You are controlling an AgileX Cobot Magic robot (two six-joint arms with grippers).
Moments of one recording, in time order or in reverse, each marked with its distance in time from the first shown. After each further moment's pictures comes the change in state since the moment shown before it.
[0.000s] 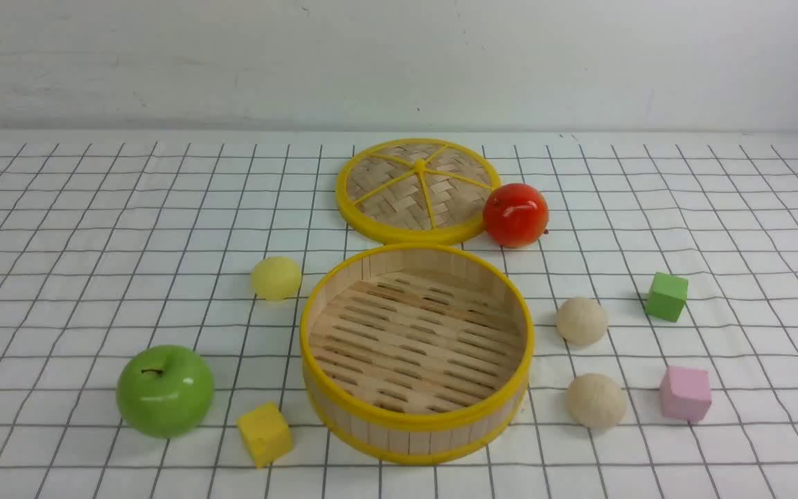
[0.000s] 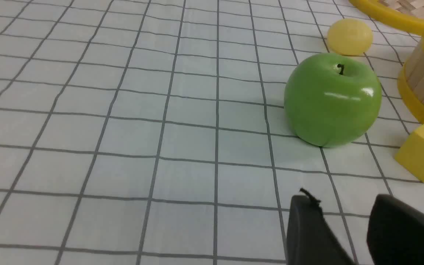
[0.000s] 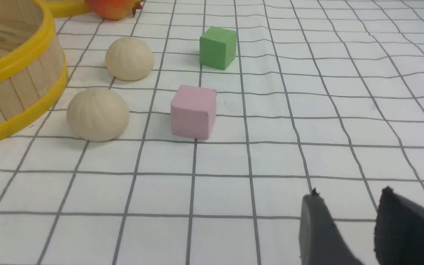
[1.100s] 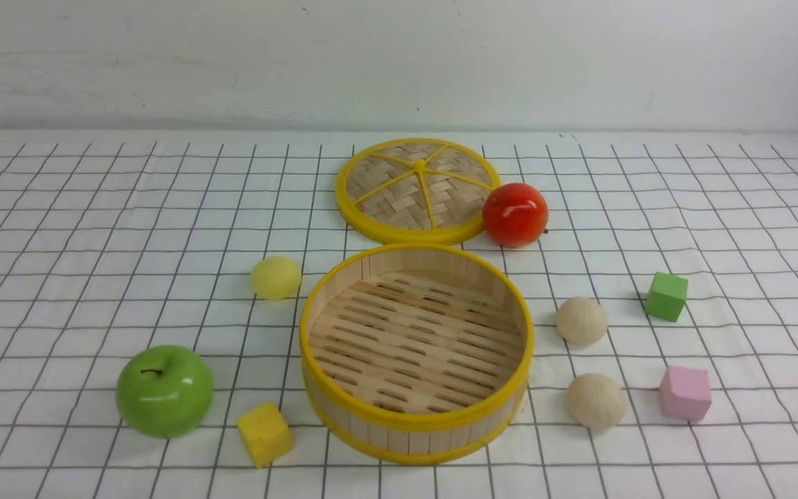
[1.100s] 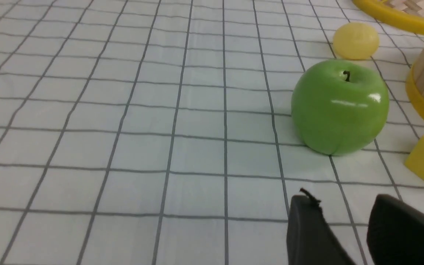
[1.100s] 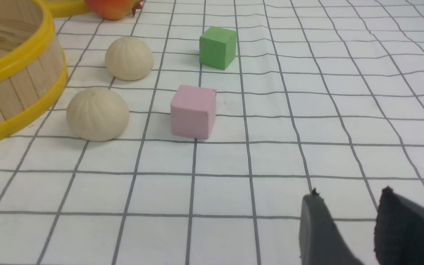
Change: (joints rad) right arm 0.000 0.000 0.000 0.000 0.000 0.000; left arm 0.000 0.000 0.002 0.048 -0.052 -0.006
